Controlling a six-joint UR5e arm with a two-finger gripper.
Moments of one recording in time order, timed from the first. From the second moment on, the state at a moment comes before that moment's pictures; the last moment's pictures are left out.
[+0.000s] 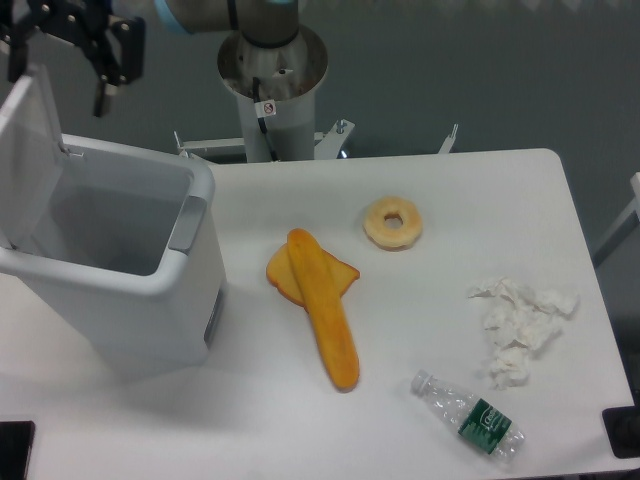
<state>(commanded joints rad) 2.18 -1.44 -1.53 -1.25 1.22 0.31</state>
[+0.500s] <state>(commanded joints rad) 2.23 -1.51 -1.54 -1.24 1.26 0.35</state>
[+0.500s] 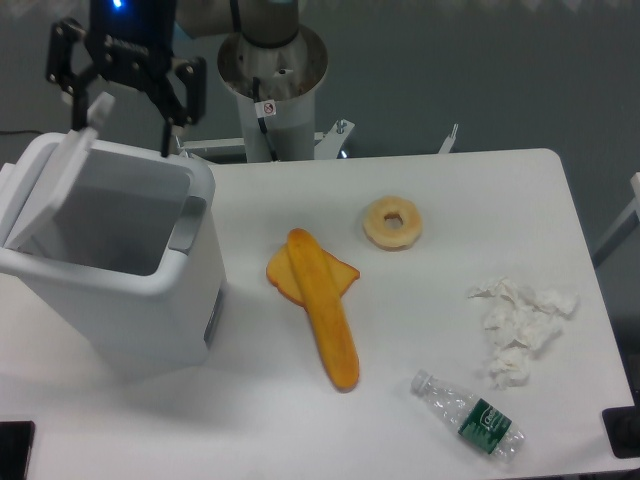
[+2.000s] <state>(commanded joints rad) 2.27 -1.64 -1.60 -1.18 1.30 0.42</state>
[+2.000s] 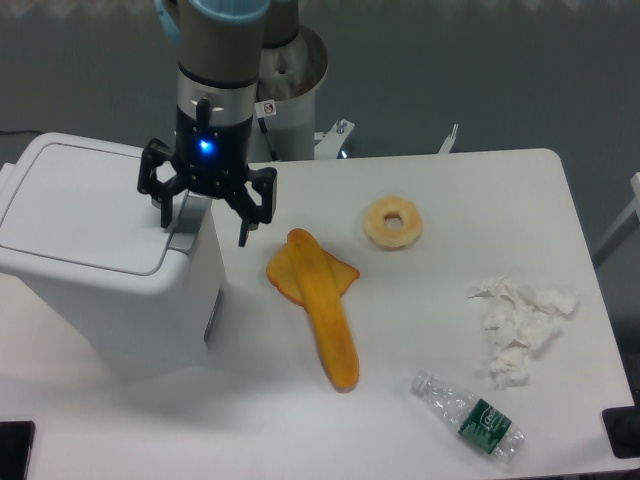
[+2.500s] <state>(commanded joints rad) 2.29 -1.63 -1.50 -1.18 1.30 0.42</state>
